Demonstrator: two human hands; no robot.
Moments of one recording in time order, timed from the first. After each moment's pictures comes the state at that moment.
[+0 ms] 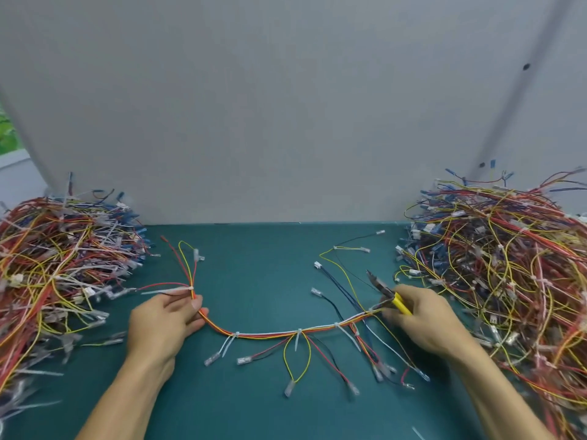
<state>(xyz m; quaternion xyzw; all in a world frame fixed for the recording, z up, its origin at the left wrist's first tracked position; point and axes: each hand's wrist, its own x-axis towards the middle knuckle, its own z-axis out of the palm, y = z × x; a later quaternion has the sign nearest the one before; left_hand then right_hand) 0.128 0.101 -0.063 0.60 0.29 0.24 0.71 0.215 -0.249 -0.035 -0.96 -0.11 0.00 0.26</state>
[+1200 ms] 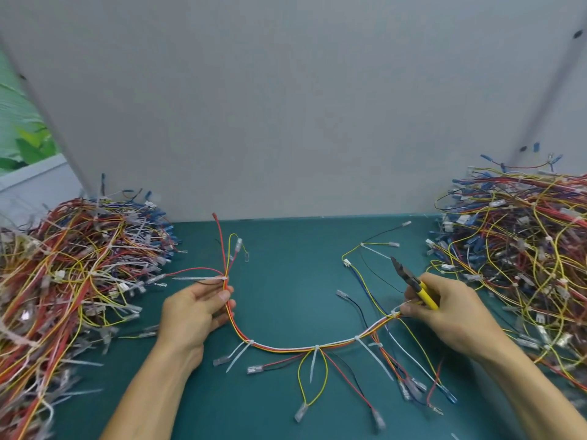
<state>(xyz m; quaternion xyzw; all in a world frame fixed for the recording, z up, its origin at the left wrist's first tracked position) 0.126 0.099 -0.048 0.60 0.29 0.20 0.72 0.213 -0.236 -0.033 -0.93 -0.13 -0.02 0.35</state>
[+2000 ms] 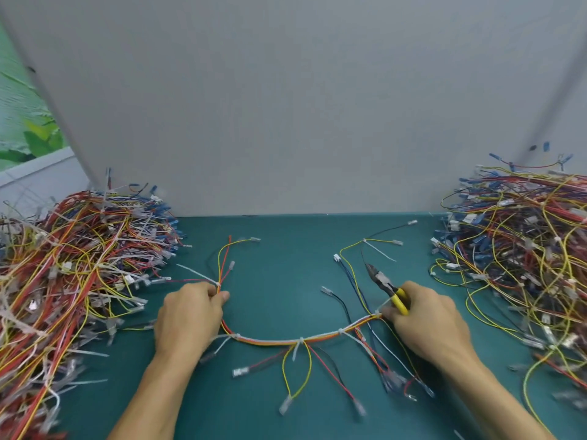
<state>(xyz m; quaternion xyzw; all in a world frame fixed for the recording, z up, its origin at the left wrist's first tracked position) 0.116 0.105 -0.042 0.92 0.32 0.15 0.18 0.196 -0.194 -0.048 -0.97 -0.02 -0.04 0.24</state>
